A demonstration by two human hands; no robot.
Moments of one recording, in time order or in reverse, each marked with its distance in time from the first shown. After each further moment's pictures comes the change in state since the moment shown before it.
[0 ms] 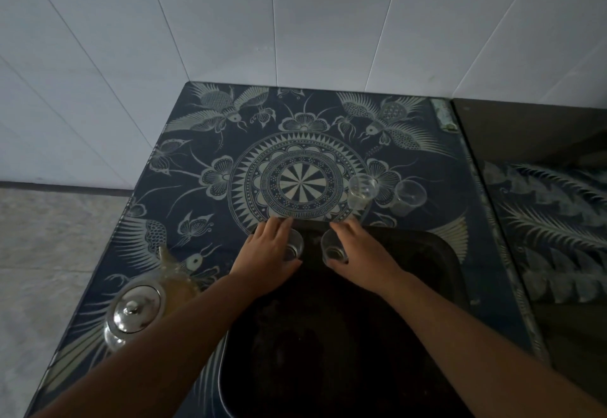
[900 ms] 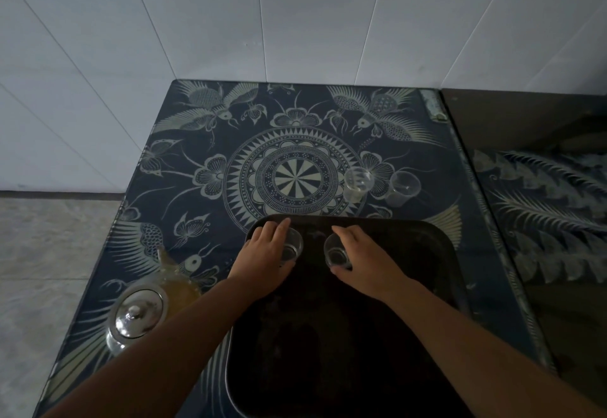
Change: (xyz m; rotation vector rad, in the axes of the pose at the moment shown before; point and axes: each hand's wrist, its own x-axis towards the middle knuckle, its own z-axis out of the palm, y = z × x) left_hand -0.008 -0.012 0.009 -0.044 -0.048 0.016; right_hand -0.024 -0.001 0.012 0.032 0.022 0.047
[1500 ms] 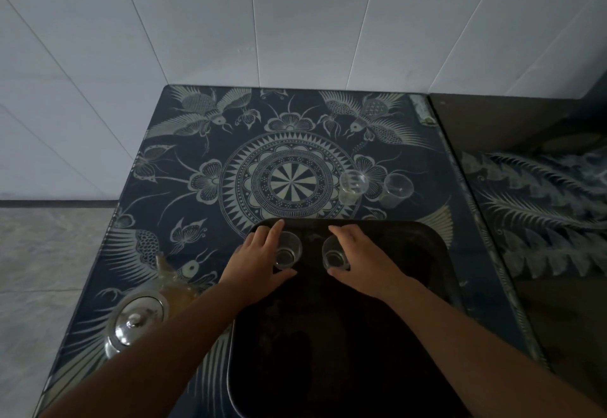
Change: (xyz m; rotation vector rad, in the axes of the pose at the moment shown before) left_hand -0.009 -0.006 -0.013 -0.027 -0.006 0.022; right_hand -0.001 -0.006 -0.006 0.015 -0.018 0.024
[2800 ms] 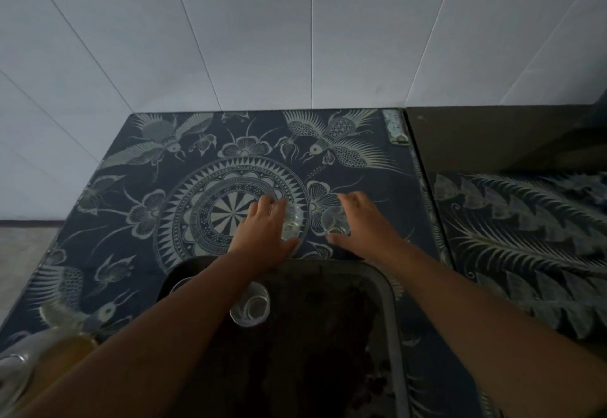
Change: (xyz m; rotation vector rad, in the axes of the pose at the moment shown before) left_hand 0.169 0.155 0.003 0.135 0.034 -0.126; right_hand 0.077 0.170 -0.119 -0.036 0.062 -0.009
